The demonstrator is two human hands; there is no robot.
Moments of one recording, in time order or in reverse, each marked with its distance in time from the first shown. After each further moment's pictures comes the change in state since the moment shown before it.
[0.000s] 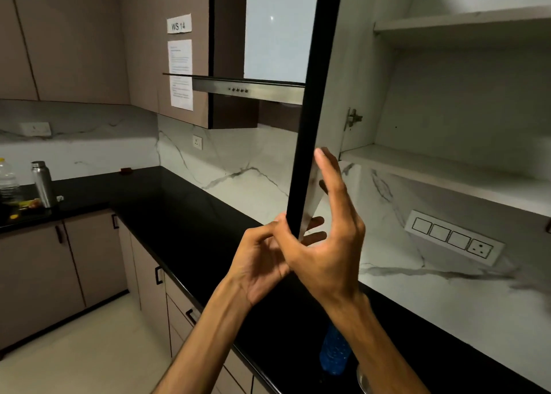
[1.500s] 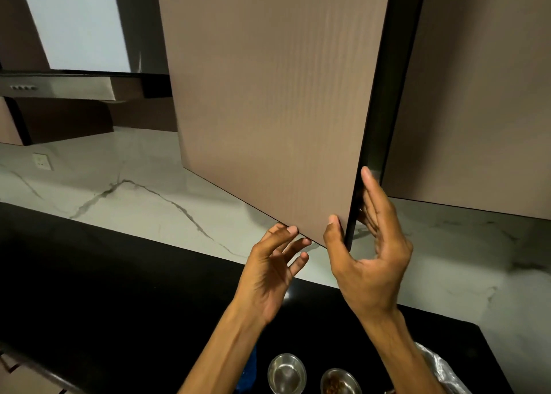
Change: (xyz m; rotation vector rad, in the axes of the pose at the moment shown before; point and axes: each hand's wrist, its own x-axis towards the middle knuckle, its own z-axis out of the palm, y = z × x) left_hand 0.110 -0.182 0.147 0.001 -0.083 -0.263; right_hand -0.014 0.152 -0.229 -0.293 0.331 0.023
